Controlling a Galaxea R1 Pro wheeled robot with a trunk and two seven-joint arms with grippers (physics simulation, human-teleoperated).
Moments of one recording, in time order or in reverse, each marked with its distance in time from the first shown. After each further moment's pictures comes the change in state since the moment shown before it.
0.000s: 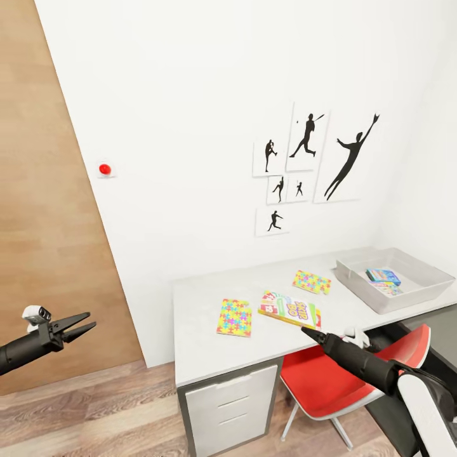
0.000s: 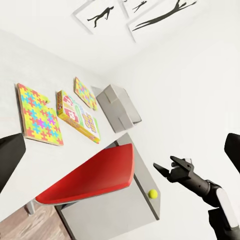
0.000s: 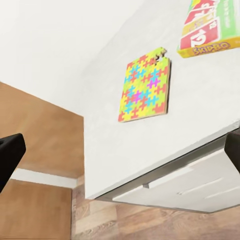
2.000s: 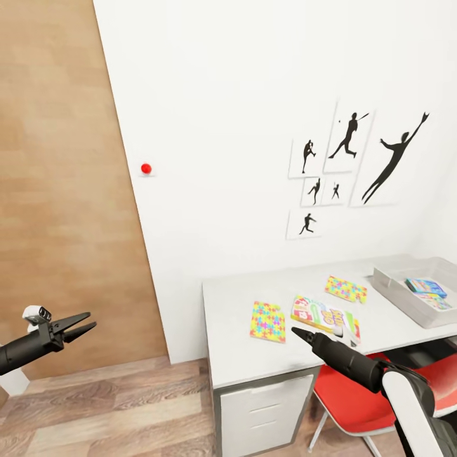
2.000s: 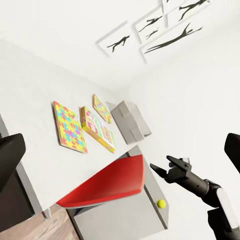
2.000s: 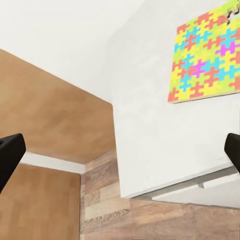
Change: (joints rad) left arm 0.000 -0.001 0.000 0.000 0.000 0.000 0.001; right arm -0.016 0.052 0.041 0.000 0.005 -0.003 -0.078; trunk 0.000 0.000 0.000
